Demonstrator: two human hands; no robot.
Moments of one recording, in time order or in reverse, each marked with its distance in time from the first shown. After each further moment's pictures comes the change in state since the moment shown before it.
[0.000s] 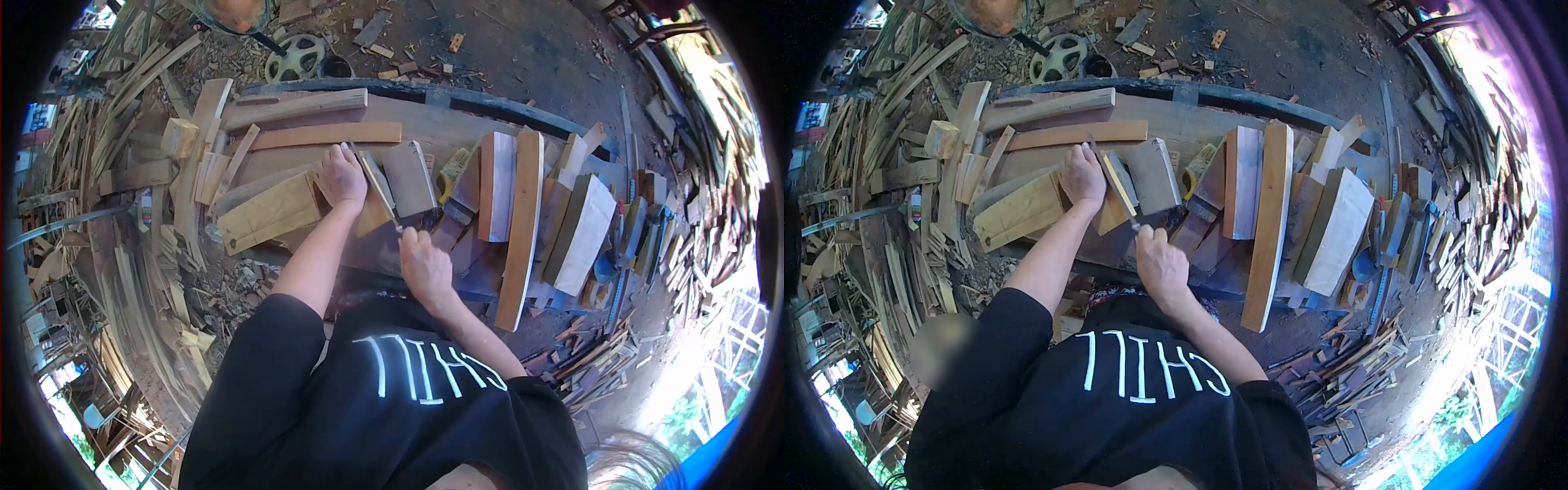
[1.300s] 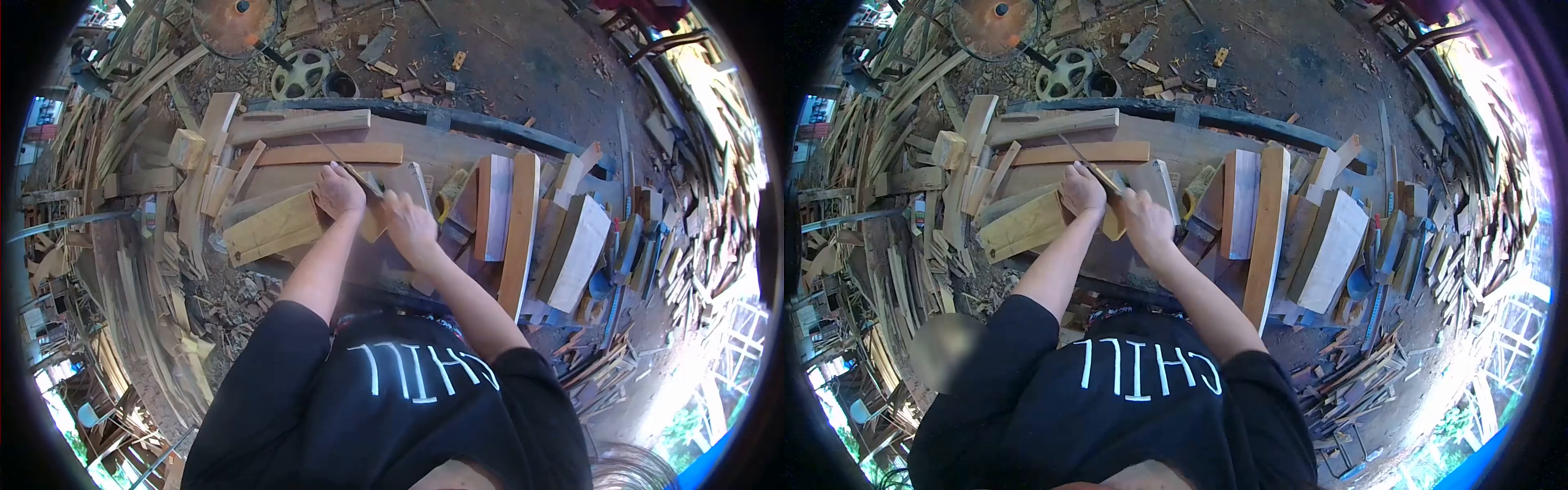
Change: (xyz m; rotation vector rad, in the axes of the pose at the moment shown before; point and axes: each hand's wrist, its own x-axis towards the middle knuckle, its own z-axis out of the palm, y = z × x) left_hand 0.014 0.005 0.006 -0.079 -0.018 -0.307; right_hand 0.097 -0.001 0.013 -0.005 -0.046 -0.092
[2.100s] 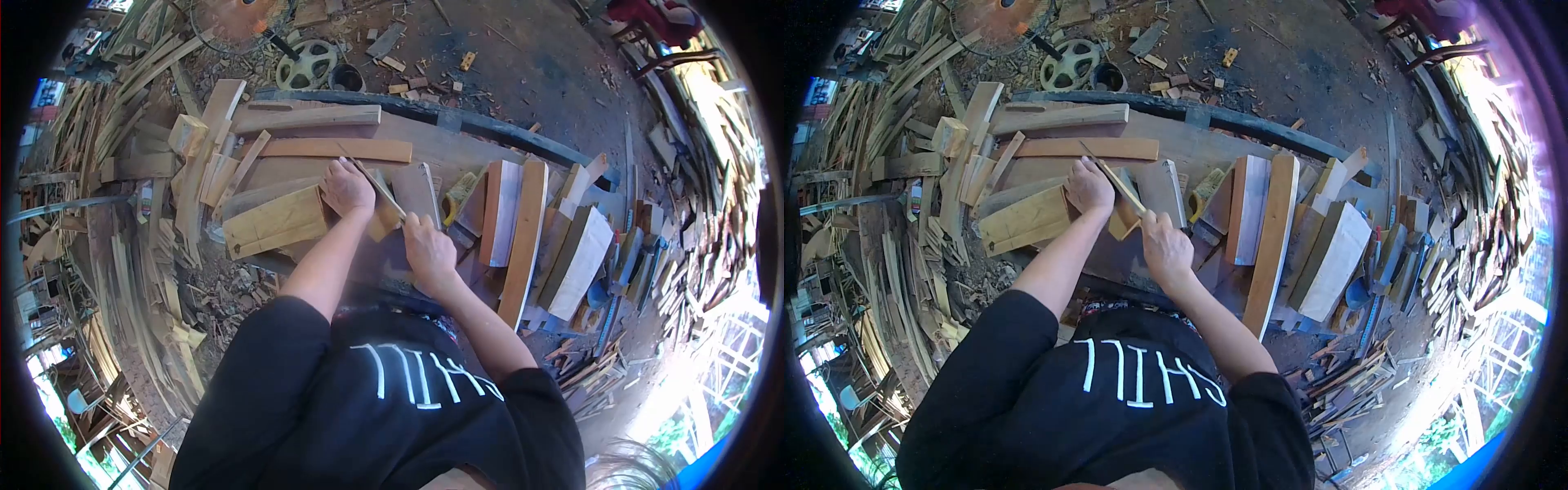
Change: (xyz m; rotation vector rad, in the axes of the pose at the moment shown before) left_hand 0.000 0.004 -0.006 0.036 0.008 0.003; right_hand -0.039 0.005 -0.020 -0.071 -0.048 0.032
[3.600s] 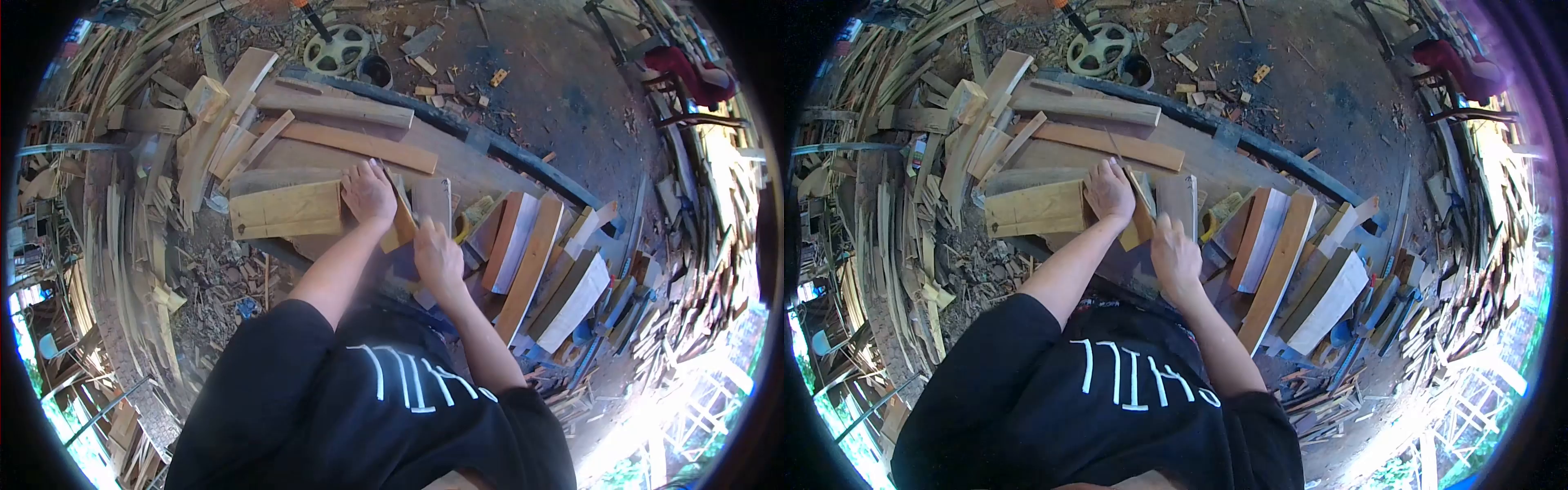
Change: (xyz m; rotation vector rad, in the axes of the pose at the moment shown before) left_hand -0.005 -0.002 -0.002 0.050 0.046 0.029; right_hand 0.025 -0.007 -0.002 0.062 -0.025 -0.021
